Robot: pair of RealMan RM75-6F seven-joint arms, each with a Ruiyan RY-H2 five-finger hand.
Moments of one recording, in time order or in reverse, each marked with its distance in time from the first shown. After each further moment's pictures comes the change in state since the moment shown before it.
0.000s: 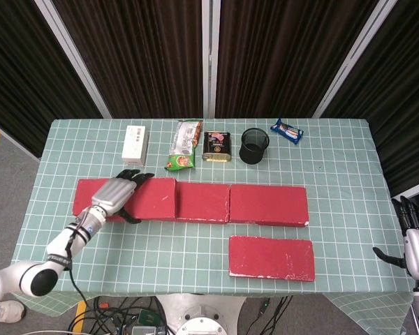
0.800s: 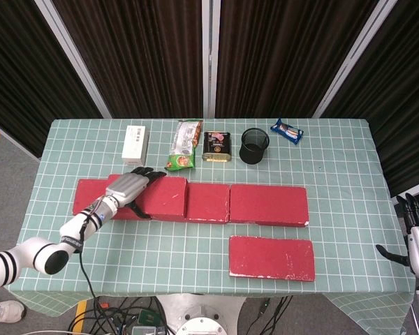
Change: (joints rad) left arm -0.096 -0.069 0.008 0.176 0.108 -0.152 -0.191; right arm 0.001 0.015 0.013 -0.016 0.027 0.002 0.003
